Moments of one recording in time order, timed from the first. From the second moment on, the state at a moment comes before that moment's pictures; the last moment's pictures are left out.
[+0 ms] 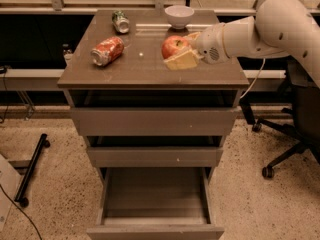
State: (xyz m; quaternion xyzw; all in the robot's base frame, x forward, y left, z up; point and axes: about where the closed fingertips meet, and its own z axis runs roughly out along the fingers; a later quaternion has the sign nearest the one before) arm 0.673 -0.055 0.915 -0.49 0.69 0.24 0.47
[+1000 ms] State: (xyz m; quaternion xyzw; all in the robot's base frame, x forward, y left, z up) arm 0.524 -0.035 0.838 -0.52 0.69 0.31 0.40
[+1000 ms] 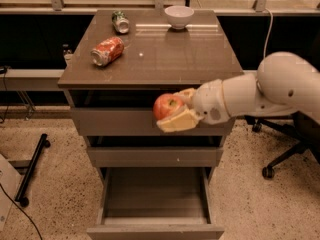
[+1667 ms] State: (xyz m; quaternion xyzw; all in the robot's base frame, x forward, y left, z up) arm 0.518 -0.019 0.758 -0.46 0.73 0.32 0.38
